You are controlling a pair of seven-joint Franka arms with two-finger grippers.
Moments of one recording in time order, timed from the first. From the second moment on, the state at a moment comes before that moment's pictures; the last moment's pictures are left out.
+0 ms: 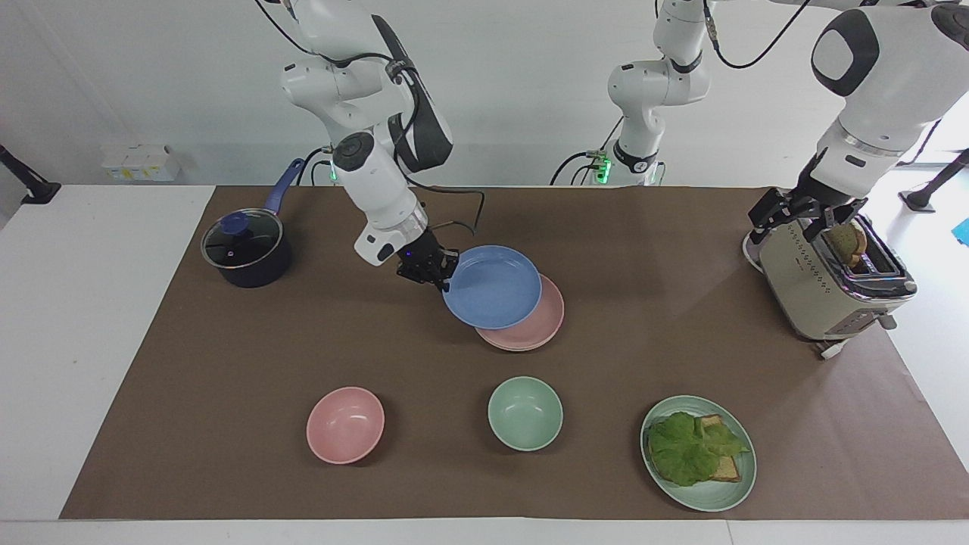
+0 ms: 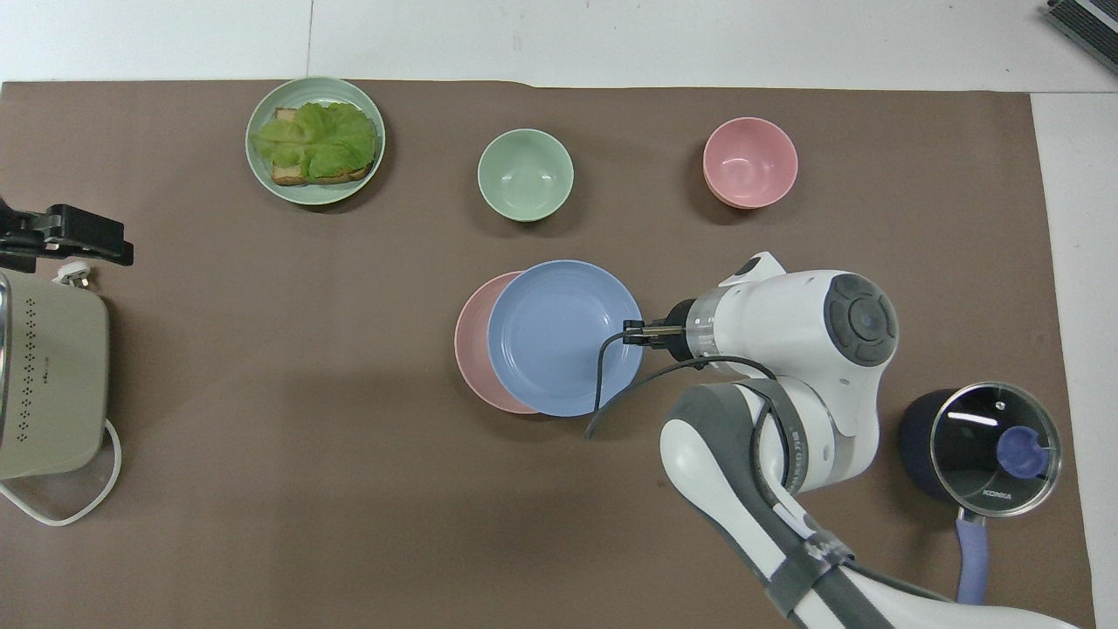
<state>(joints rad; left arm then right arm) 0.02 0.07 -0.02 -1.55 -0.04 1.64 0.00 0.35 0.14 0.07 -2.11 0.40 2.42 0.18</state>
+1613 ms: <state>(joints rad) 0.02 0.07 -0.02 -1.55 -0.04 1.64 0.00 0.43 0.24 0.07 -2.10 0.40 2.54 0.25</state>
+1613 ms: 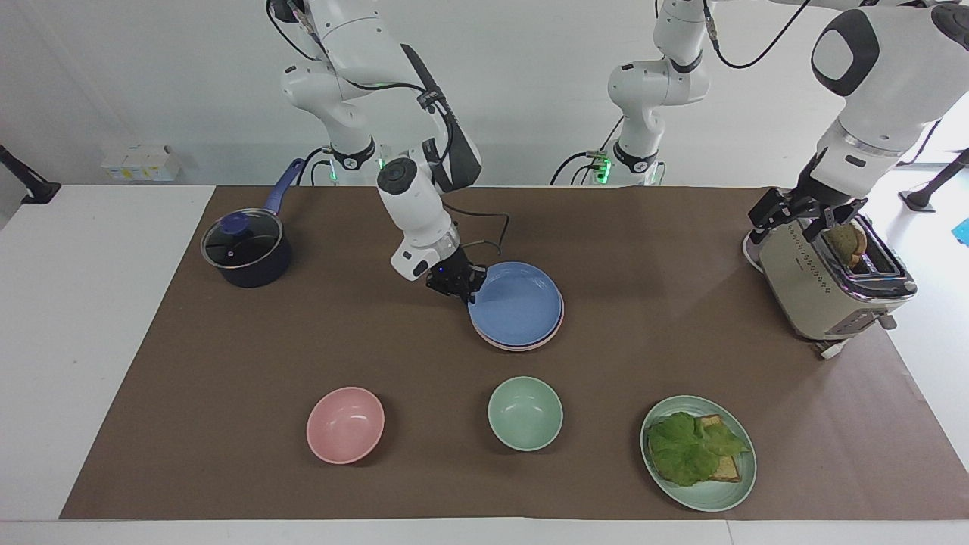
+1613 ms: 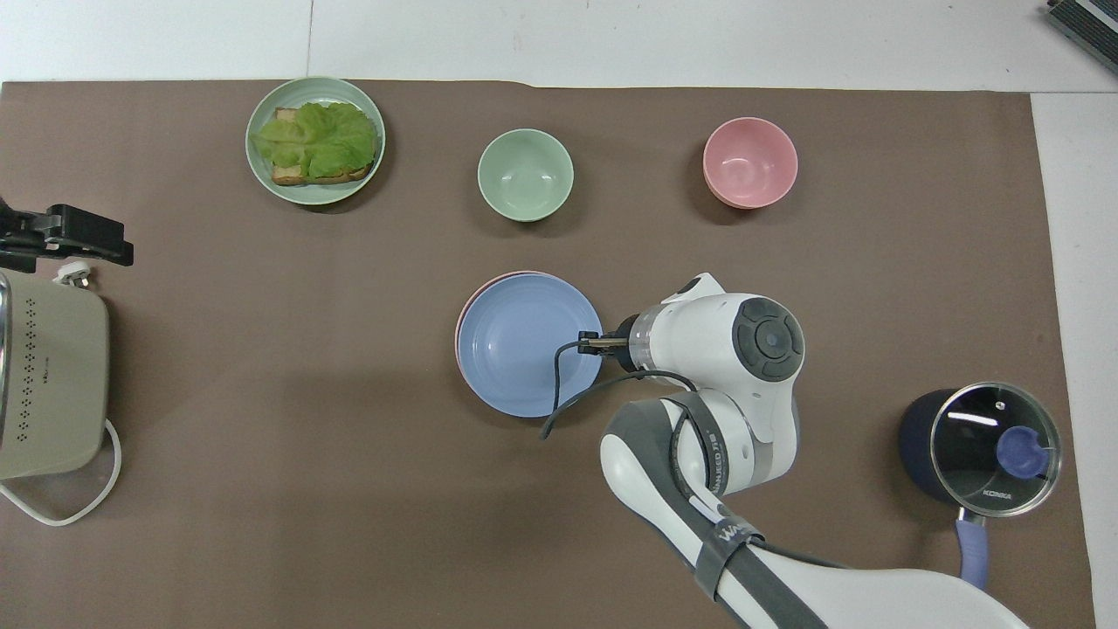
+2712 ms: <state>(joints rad) 0.02 0.07 -0.02 -1.55 -0.04 1.64 0.00 0.08 -0.02 0.03 -1.93 0.11 2.06 0.25</state>
